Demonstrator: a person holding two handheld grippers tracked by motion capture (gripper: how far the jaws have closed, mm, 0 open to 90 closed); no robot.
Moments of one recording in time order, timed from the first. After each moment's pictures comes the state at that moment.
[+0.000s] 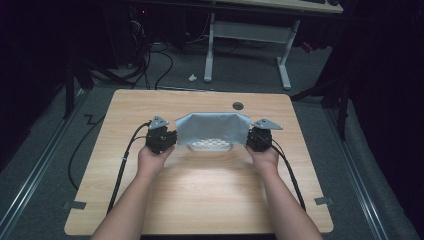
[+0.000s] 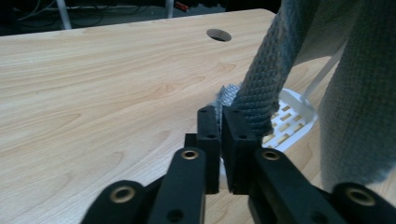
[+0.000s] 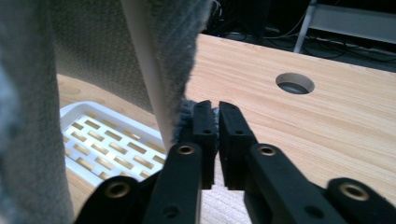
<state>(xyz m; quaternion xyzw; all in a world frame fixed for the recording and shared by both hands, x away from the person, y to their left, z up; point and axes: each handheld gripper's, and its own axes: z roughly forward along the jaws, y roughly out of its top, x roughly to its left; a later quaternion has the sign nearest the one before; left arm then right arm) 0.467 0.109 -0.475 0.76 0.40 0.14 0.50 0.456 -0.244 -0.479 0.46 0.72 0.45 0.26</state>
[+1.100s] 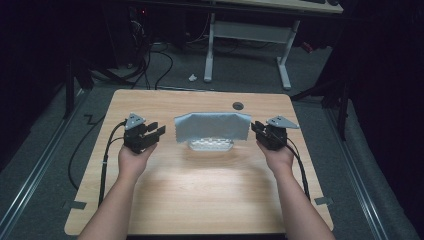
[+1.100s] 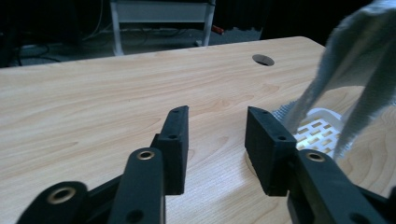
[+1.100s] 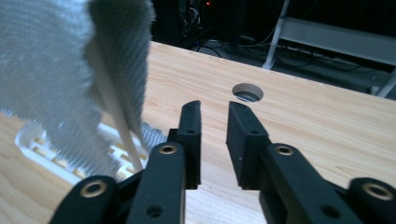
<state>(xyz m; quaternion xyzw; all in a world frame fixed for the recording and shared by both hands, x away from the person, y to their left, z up) 0.451 0.159 -0.455 0.73 0.43 0.21 0.50 0.440 -0.276 -0.451 0.46 0.71 0.44 0.30</state>
